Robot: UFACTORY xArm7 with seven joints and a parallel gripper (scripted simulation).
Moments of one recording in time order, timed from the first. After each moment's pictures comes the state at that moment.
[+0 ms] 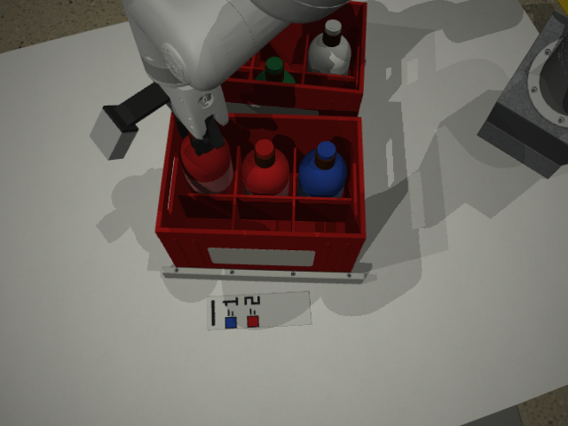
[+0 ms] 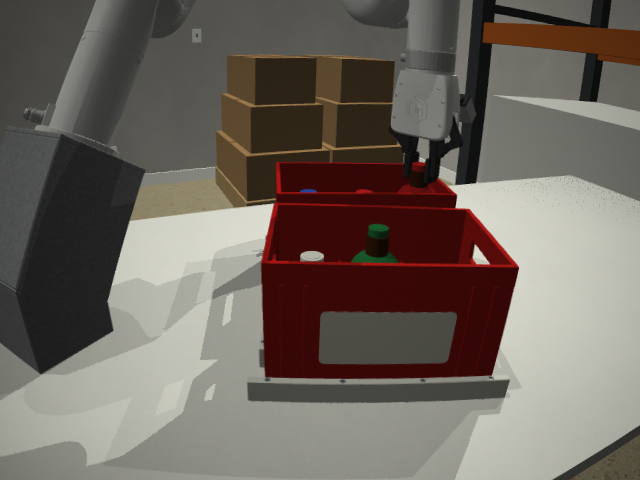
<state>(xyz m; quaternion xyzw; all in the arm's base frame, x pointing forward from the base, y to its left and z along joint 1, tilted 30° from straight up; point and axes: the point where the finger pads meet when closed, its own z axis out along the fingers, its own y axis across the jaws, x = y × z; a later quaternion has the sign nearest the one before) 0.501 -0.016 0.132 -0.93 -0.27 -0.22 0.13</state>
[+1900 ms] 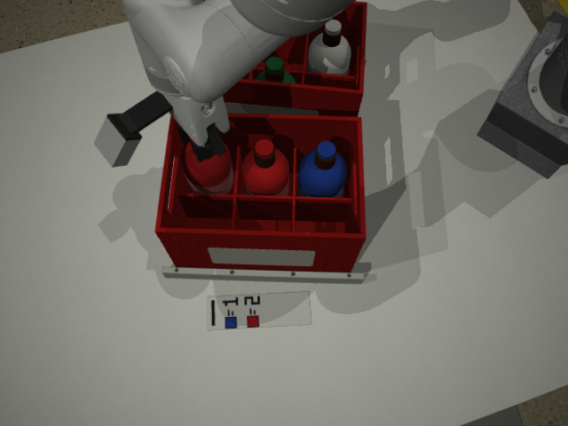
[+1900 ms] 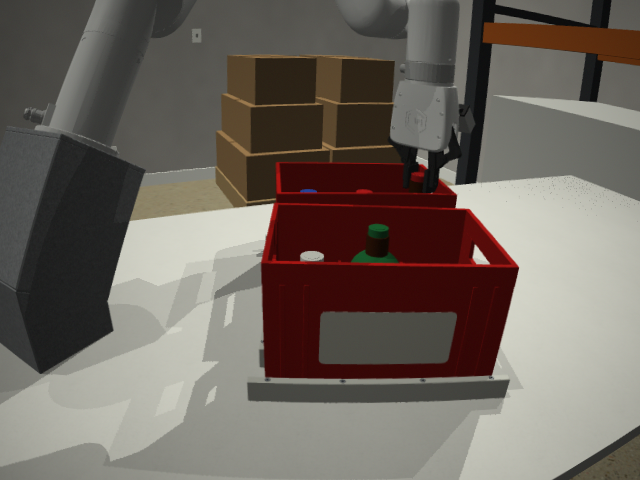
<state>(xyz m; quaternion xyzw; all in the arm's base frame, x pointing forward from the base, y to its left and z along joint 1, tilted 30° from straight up) 0.507 -0.009 0.117 -0.93 -0.27 -0.22 0.13</state>
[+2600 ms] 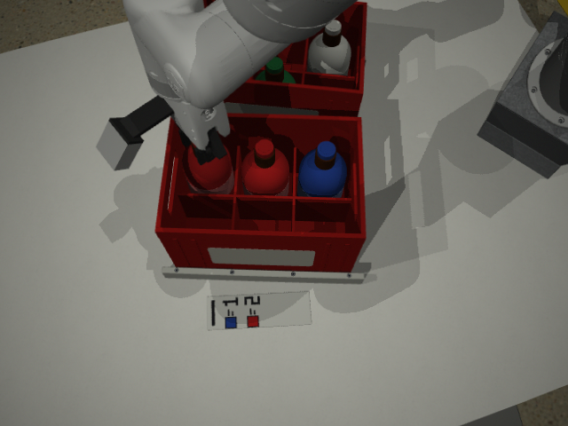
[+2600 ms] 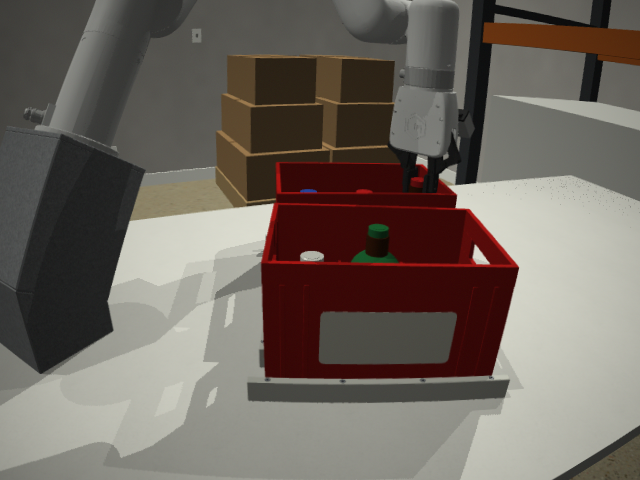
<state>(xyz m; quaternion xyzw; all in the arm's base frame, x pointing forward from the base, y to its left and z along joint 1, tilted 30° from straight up) 0.510 -0.006 0.110 -0.93 -0.27 -0.22 0.13</state>
